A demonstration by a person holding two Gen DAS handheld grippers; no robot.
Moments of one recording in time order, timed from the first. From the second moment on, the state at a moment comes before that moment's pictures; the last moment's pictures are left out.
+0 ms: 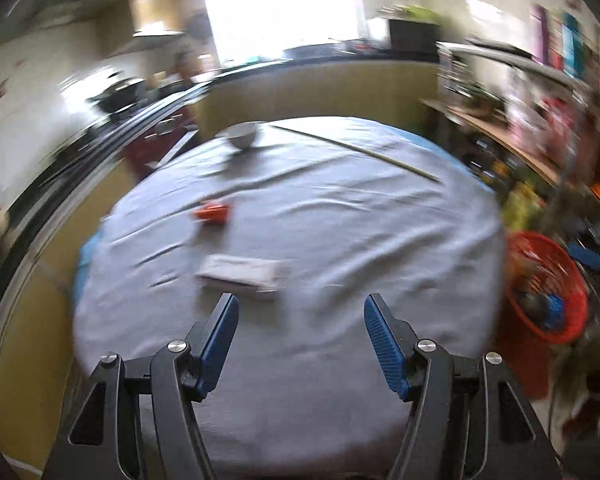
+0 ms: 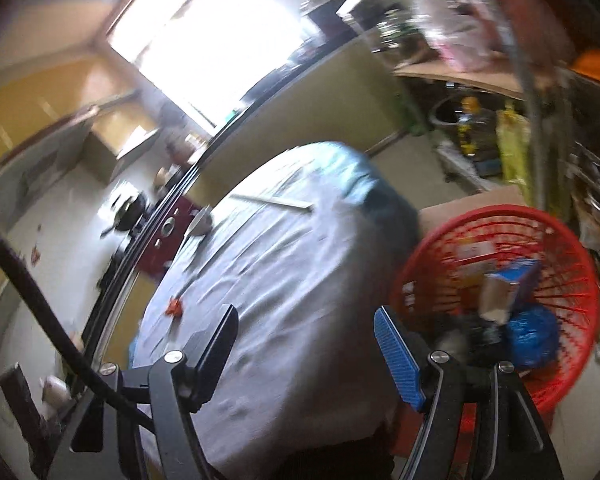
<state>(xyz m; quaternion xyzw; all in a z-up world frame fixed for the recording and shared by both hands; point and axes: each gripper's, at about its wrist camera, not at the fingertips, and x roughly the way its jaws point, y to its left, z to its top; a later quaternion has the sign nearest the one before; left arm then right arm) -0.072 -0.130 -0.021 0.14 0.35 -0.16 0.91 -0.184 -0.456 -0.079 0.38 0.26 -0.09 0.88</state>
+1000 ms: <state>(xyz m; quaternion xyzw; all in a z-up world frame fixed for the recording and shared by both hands) 0.027 0.104 -0.087 0.02 0.40 0.06 0.91 0.055 -0.215 -0.070 0.11 0.42 0.13 0.89</state>
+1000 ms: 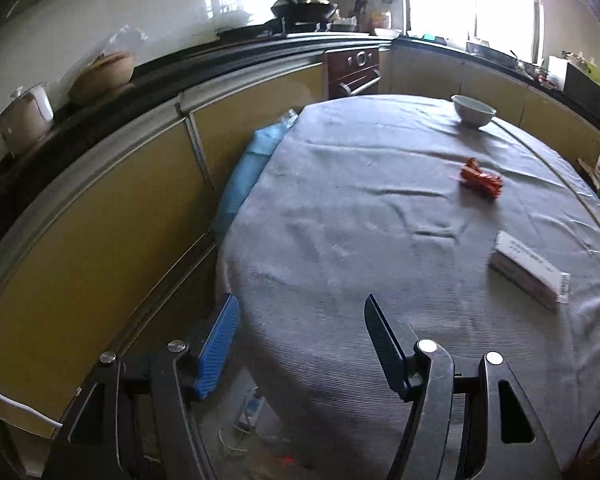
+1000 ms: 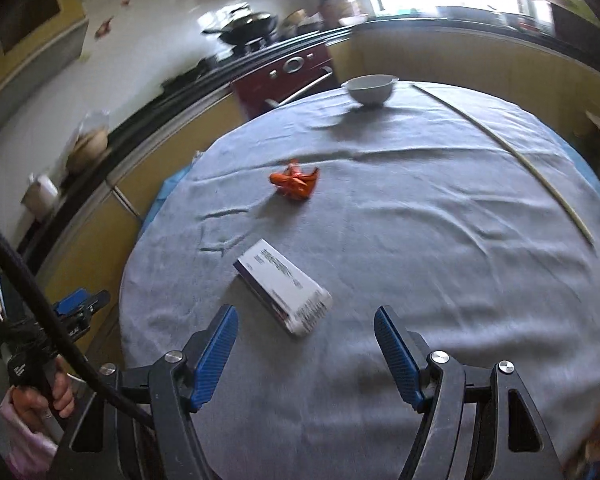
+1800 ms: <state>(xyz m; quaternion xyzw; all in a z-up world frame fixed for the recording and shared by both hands) 0.094 0.111 -0.077 0.00 0.42 0.04 0.91 0.140 -0.144 -0.139 -0.01 0.48 0.21 0.85</state>
